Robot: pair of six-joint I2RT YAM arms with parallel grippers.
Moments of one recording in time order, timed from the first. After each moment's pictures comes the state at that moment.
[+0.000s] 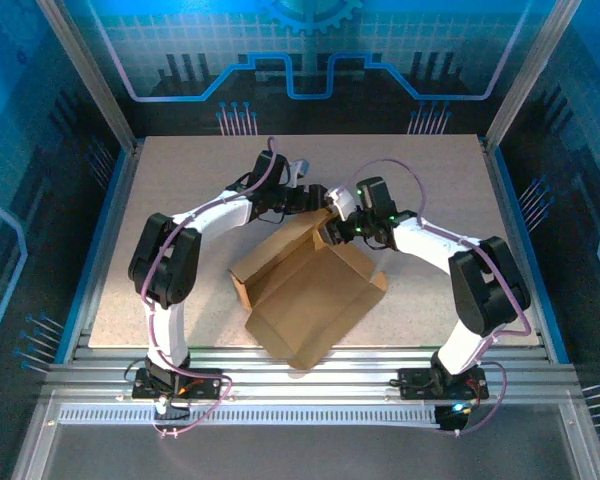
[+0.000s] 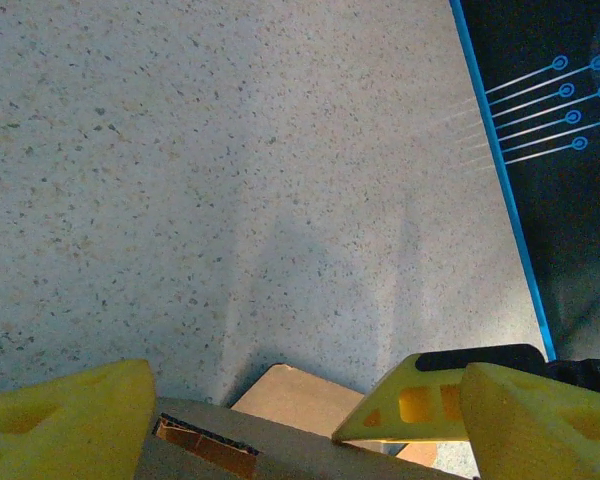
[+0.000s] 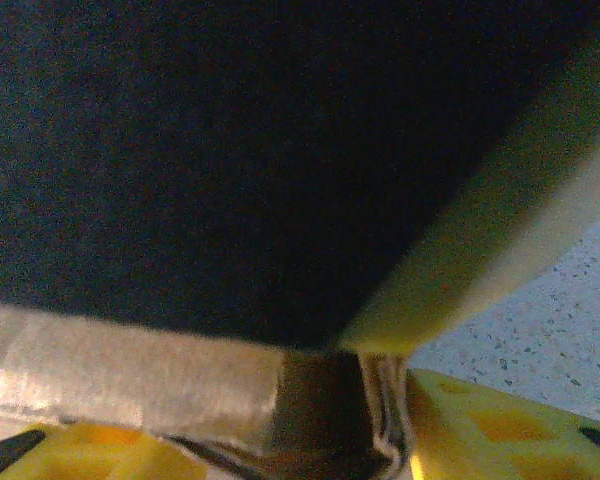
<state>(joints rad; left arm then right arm) -0.42 1.97 1.42 -0.17 0.55 -0.56 0.43 1.69 1.04 -0.11 -0.43 -0.13</state>
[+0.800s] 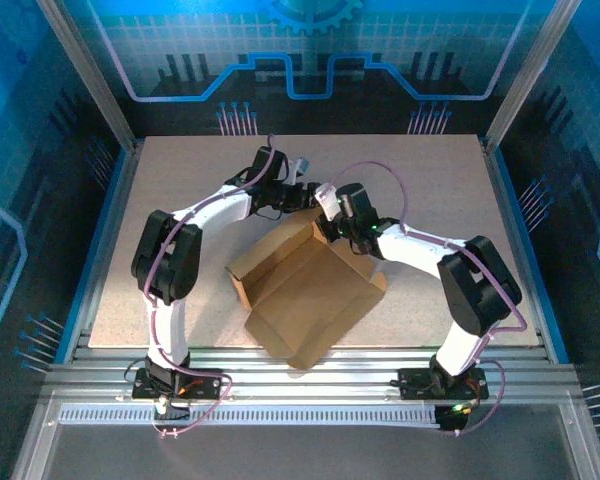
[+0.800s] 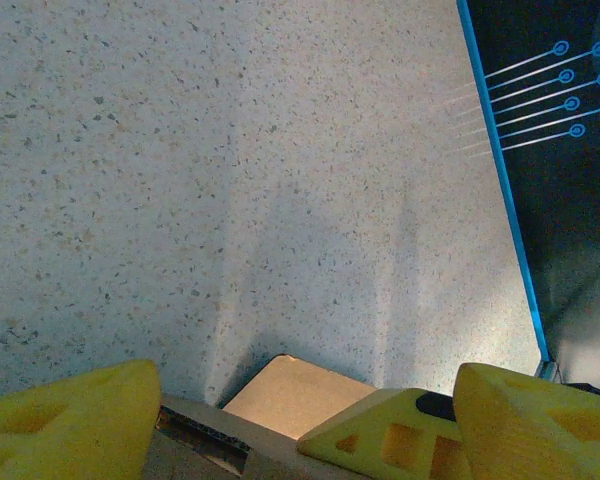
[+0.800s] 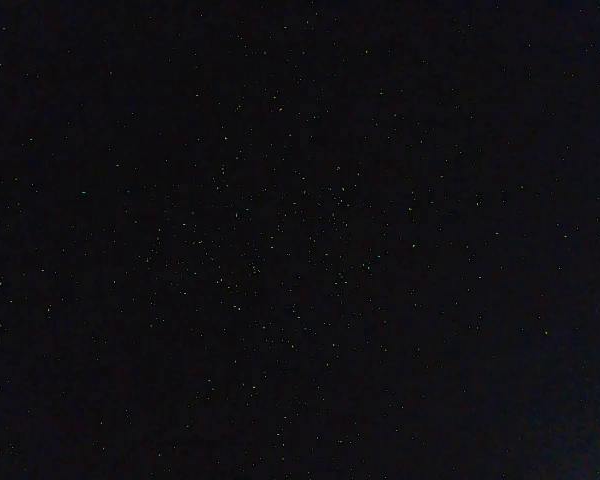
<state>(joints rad) -0.40 2.00 1.49 -0.25 0.60 -0.53 0.56 1.72 1.04 0.03 -0.03 -0.11</state>
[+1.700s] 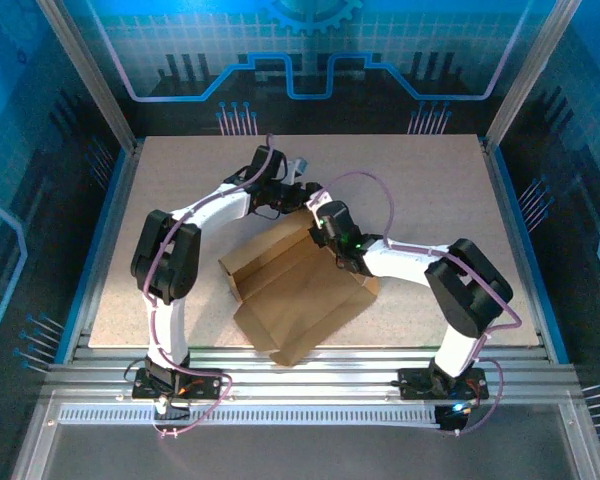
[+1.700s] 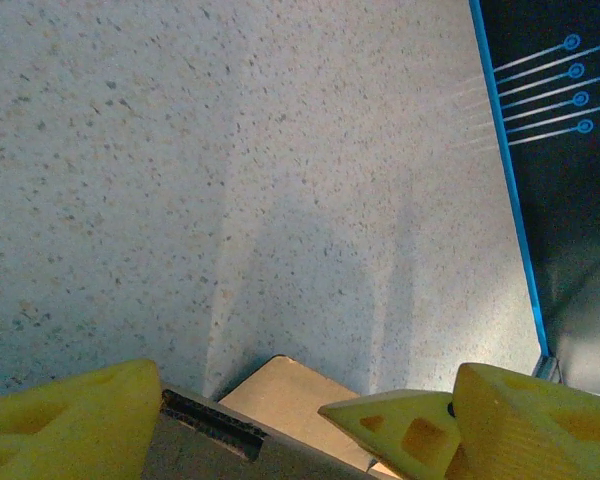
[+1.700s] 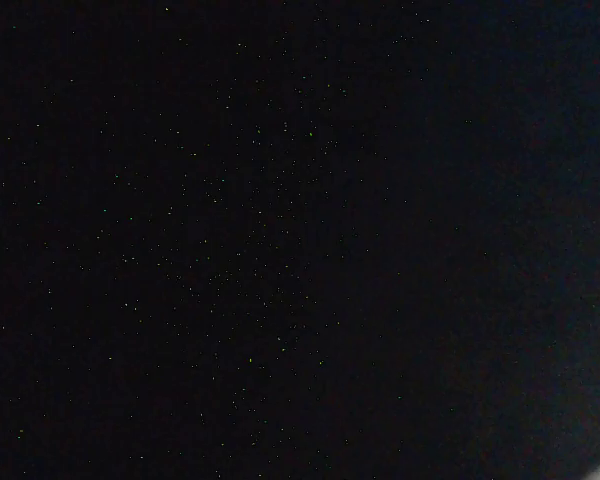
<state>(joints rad) -0.39 2.00 1.50 -0.30 0.61 -0.53 0.70 1.73 0.96 0.19 0.34 -0.01</state>
